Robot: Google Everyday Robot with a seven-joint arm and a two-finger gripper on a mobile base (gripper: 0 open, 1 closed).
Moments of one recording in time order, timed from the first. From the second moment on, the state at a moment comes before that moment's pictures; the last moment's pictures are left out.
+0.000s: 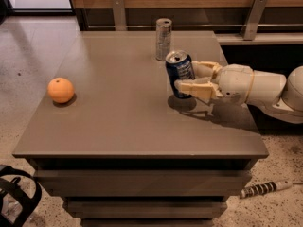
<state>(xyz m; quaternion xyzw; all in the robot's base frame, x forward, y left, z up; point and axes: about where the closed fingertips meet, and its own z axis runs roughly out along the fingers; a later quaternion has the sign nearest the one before) 0.559 -0.105 0.900 -0.44 0.58 0.34 0.60</state>
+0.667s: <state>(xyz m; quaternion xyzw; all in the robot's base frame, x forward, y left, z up) 0.559 -0.096 0.894 -0.45 0.59 0.34 0.58</state>
